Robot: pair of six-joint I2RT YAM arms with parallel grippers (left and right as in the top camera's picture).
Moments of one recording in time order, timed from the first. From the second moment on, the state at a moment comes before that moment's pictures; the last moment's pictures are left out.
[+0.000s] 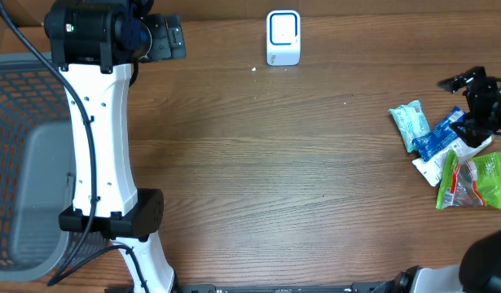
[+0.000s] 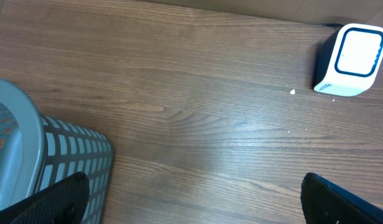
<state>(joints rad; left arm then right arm) -0.11 2.02 2.69 -1.65 -0.19 -0.25 -0.46 1.62 1.50 -1.06 -0.58 0.60</state>
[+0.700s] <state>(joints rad) -0.11 2.02 2.69 -1.65 -0.19 -0.25 -0.17 0.94 1.55 -1.40 -0.58 0.18</state>
